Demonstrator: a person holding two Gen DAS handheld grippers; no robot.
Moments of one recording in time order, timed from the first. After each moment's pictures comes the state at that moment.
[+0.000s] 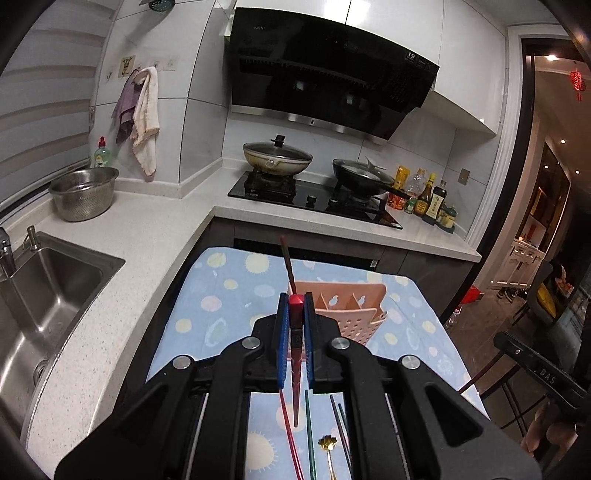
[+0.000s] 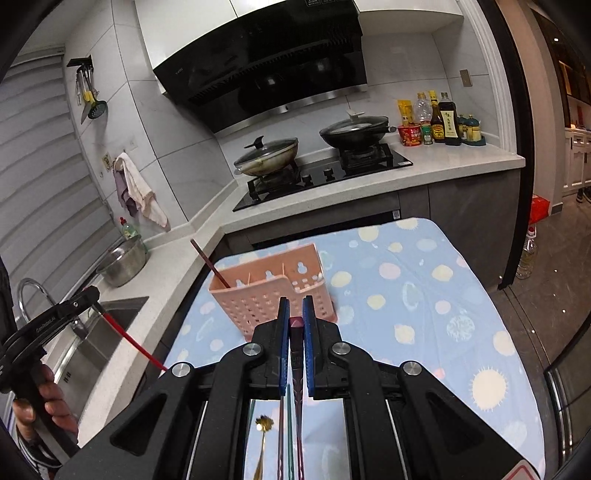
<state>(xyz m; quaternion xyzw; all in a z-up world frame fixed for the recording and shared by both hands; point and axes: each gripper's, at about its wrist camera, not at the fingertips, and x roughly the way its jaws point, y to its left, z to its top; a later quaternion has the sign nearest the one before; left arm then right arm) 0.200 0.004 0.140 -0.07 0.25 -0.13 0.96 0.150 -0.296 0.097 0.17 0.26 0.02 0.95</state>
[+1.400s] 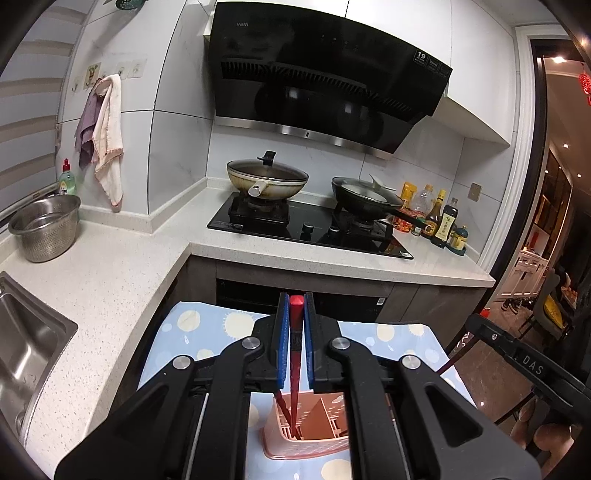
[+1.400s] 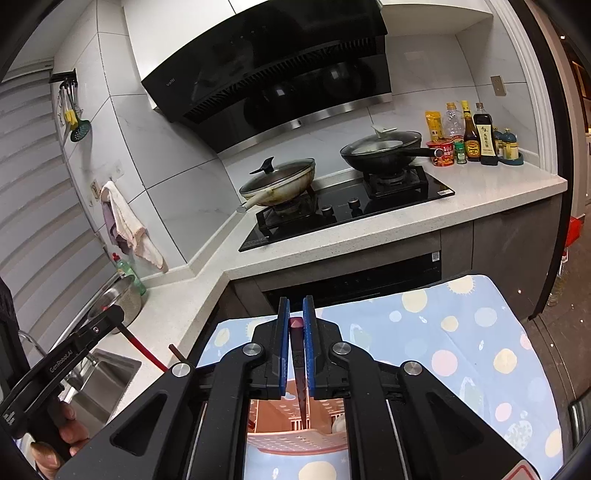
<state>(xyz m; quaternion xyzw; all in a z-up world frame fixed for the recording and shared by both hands) 0.357 -0.037 0.149 -0.07 0.23 -0.14 0.96 0.334 -0.288 0.118 0.18 0.23 0.03 0.96</state>
